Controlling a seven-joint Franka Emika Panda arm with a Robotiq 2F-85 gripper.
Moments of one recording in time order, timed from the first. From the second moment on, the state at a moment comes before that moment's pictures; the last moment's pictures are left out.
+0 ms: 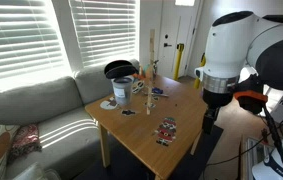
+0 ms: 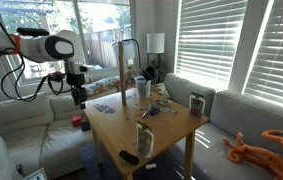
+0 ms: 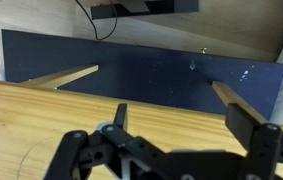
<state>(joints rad) 0.11 -0.53 0.36 -2.43 0.07 1.77 0.45</state>
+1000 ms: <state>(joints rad) -0.10 -0.68 0.17 -2.47 -0.02 1.79 0.58</state>
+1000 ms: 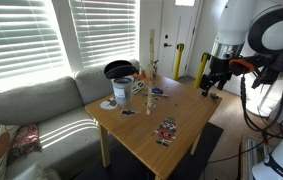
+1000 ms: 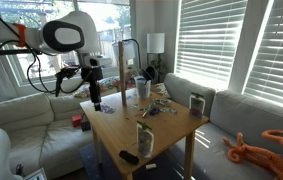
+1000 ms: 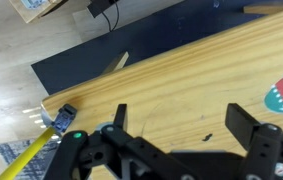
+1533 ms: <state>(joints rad) -0.20 -0.69 0.15 -2.48 -0.06 1.81 0.72</state>
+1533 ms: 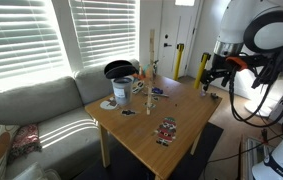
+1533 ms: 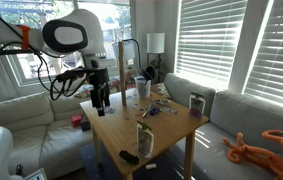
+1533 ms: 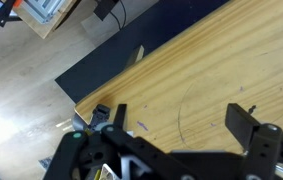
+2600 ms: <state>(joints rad) -0.35 -0.50 -0.02 -2.31 -0.05 2.07 1.07</state>
